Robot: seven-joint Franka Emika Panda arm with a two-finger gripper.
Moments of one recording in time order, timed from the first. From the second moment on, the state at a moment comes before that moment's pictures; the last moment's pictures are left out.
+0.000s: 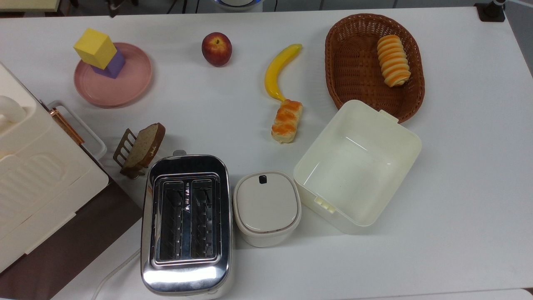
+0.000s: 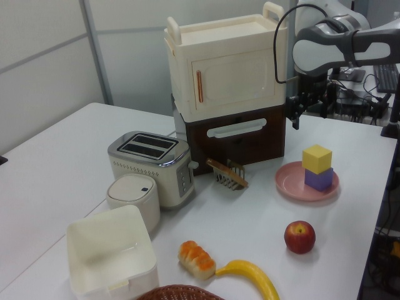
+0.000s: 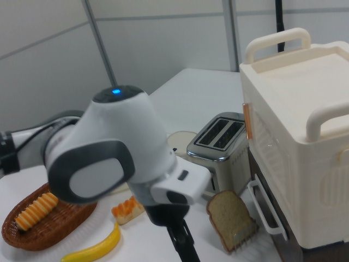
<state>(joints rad) -0.54 -0.16 0.08 -1.99 -0.11 1.90 0.15</state>
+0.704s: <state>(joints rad) -0.49 -0.02 -0.05 -1.99 -0.23 2.00 0.15</state>
